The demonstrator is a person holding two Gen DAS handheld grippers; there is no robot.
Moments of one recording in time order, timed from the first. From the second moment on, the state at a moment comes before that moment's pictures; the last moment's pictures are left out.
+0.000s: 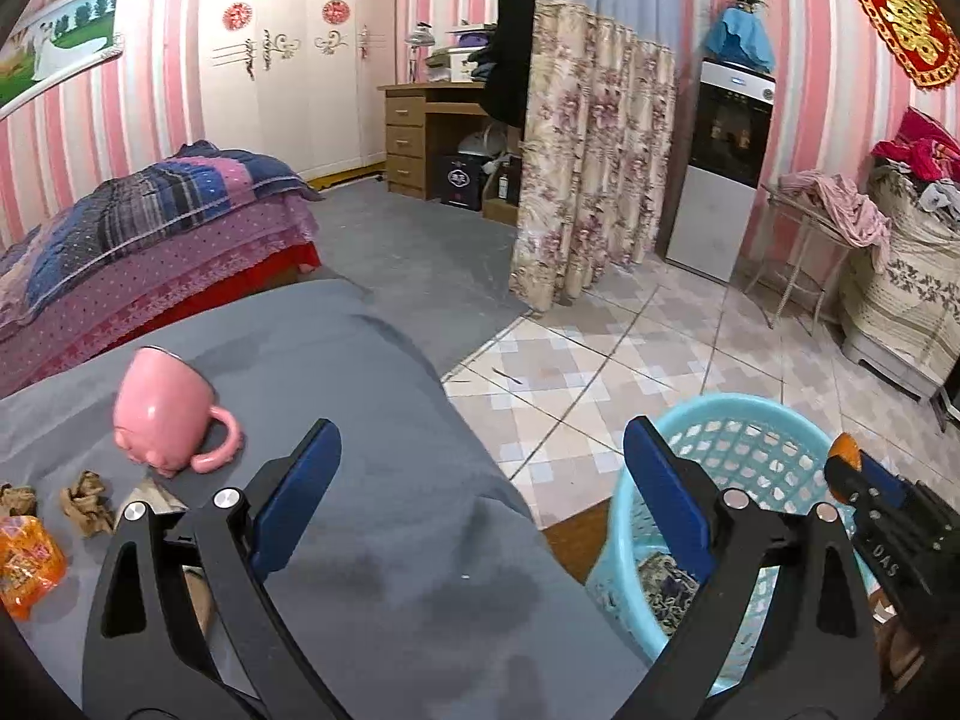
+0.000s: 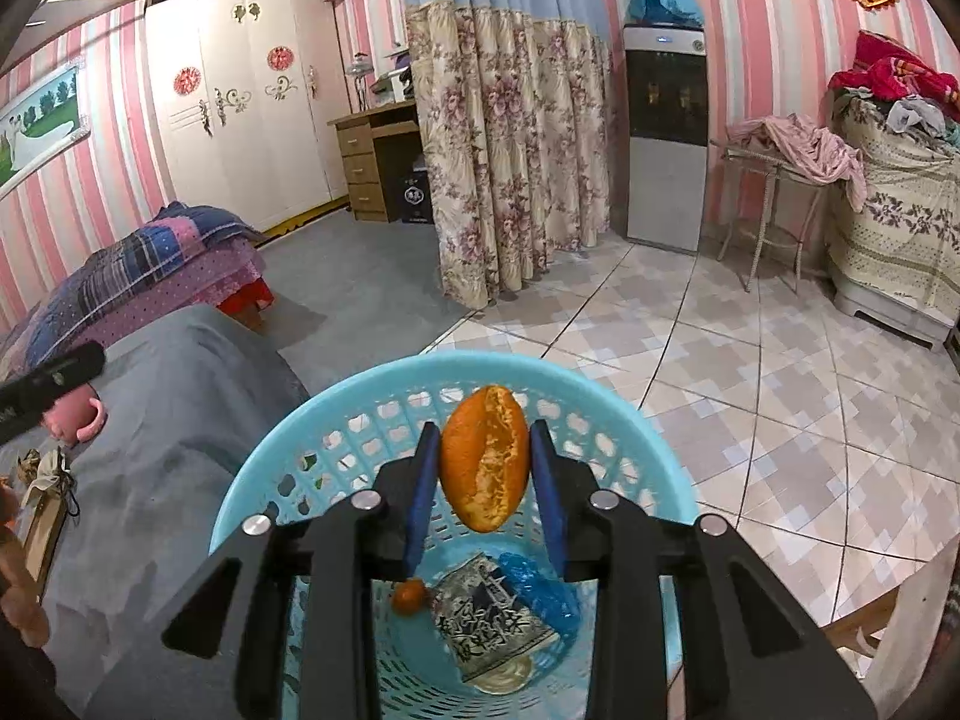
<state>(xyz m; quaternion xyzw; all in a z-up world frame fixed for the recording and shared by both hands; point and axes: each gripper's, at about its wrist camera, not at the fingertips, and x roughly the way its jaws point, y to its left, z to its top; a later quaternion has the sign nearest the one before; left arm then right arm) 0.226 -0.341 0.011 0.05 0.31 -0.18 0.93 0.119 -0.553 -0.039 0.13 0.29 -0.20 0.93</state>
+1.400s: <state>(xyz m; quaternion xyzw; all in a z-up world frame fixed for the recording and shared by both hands) 0.180 -0.052 0.050 -0.01 0.29 0.00 0.96 0.149 -0.362 0.031 0.06 0.23 -0.05 0.97</state>
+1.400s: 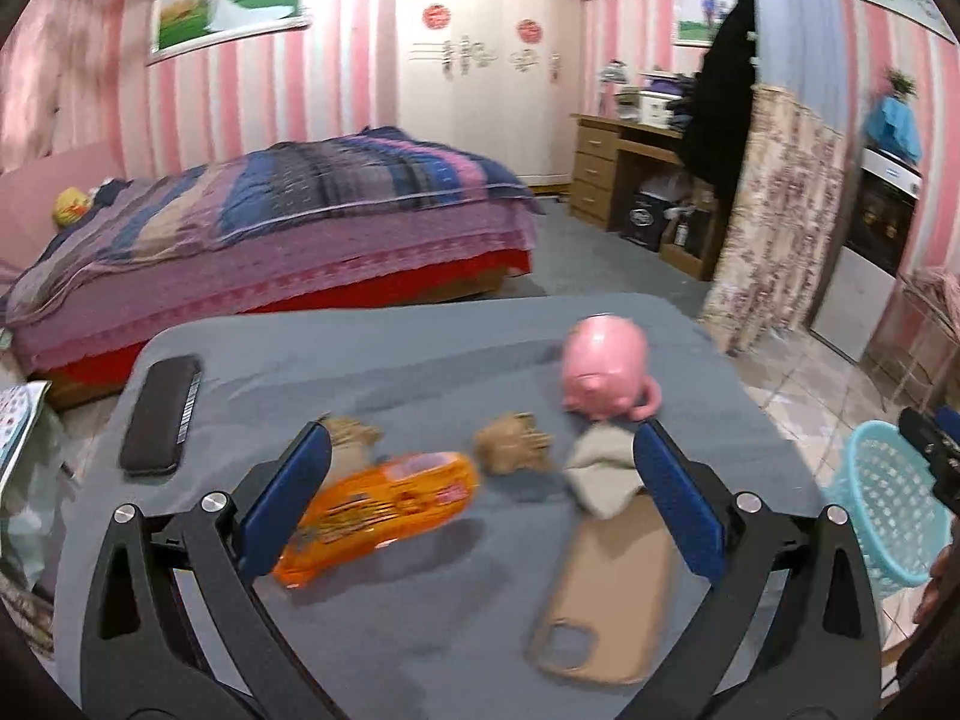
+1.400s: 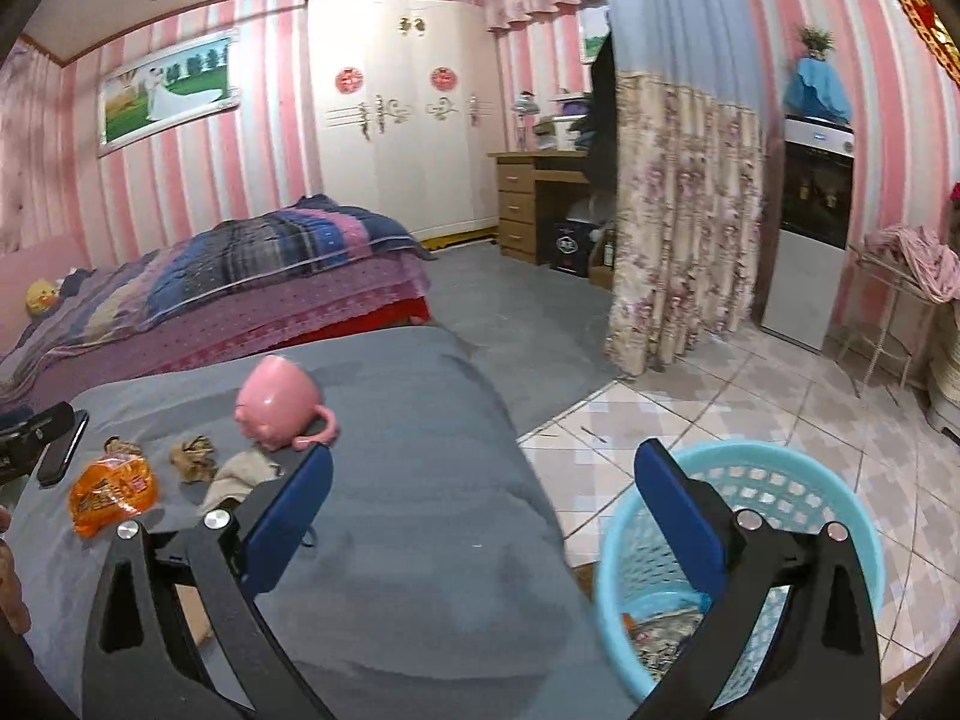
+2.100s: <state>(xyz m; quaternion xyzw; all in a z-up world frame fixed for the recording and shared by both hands) 0.194 0.053 -0.042 -0.01 0.37 0.09 0.92 0.190 -0.284 -0.008 0.02 0.29 0.01 0.96</state>
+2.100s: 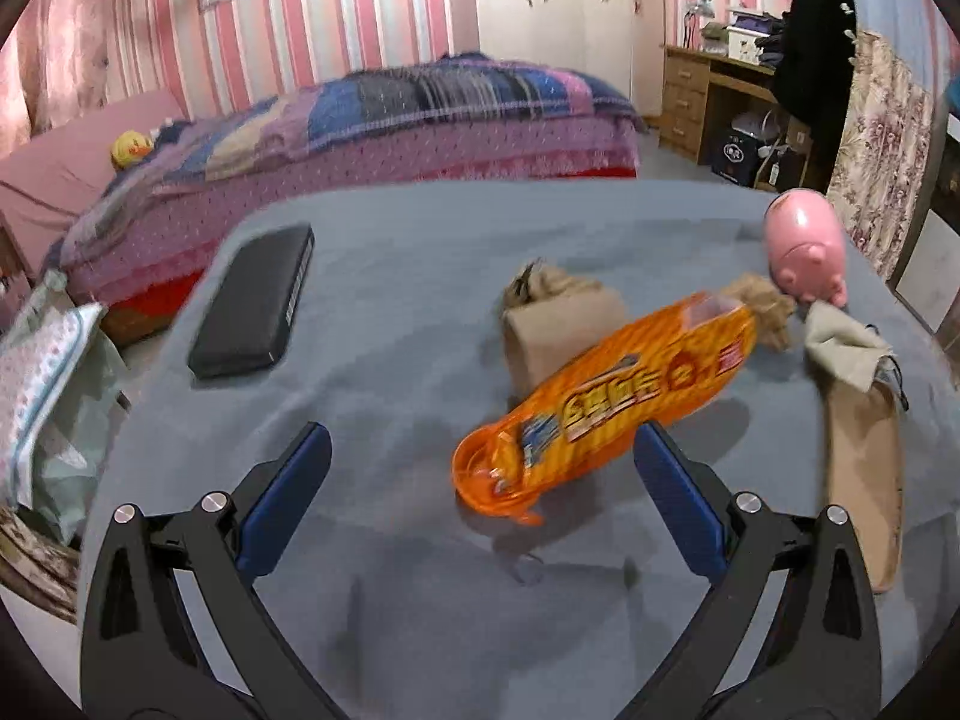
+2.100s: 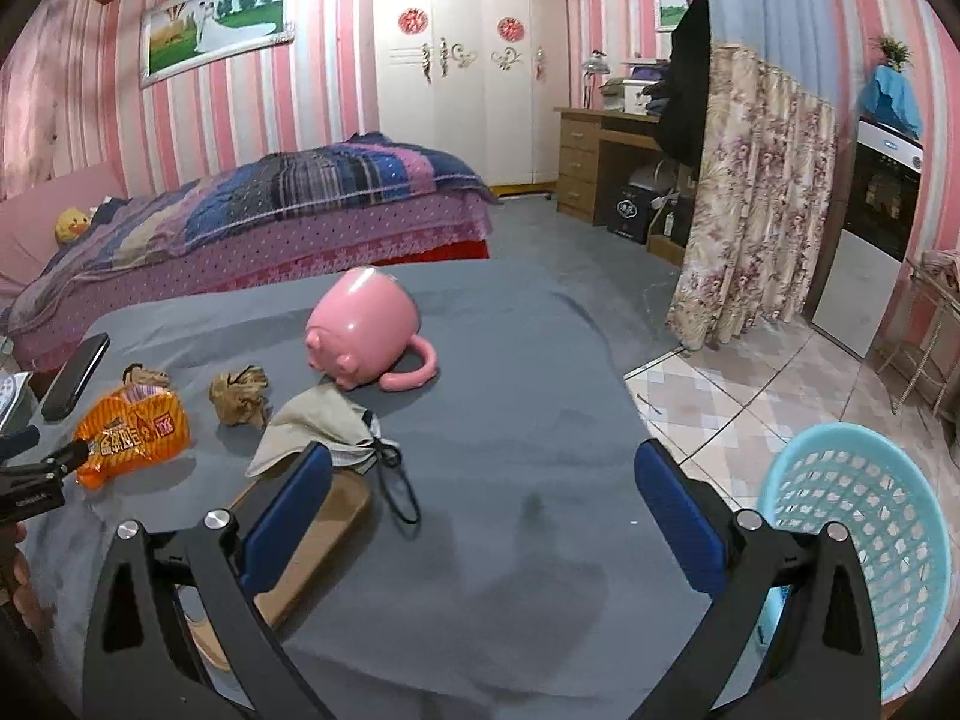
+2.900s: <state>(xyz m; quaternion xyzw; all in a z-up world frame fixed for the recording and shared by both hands) 0.194 0.047 -0.054 -0.03 0.34 0.01 0.94 0.238 -0.245 -0.049 0.01 0.34 0.04 0.94</state>
